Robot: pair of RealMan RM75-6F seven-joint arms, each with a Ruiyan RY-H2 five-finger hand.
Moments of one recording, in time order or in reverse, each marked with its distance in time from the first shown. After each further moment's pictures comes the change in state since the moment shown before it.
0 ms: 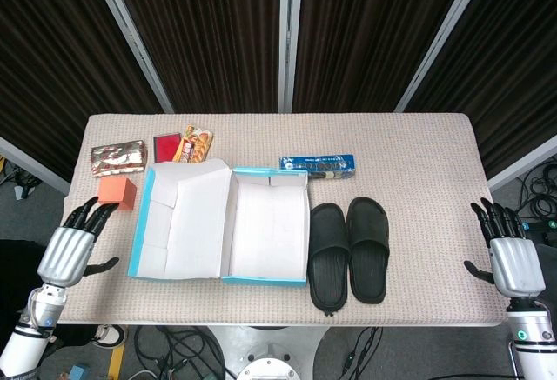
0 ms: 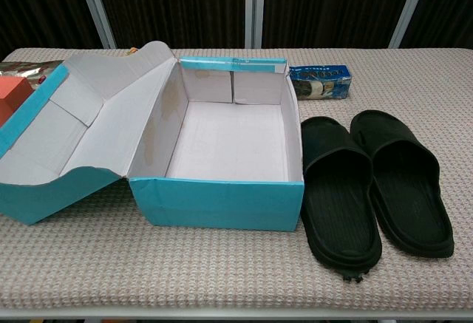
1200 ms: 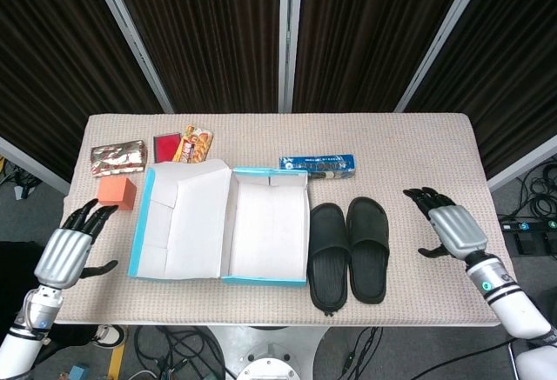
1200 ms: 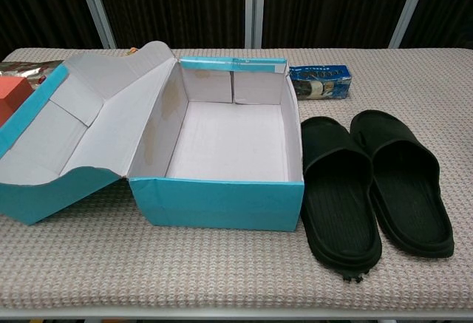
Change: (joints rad) left arm -0.002 0.037 0.017 -0.009 0.017 -0.012 -0.065; right arm 0.328 0.207 0.062 -0.222 0.093 -0.579 0.089
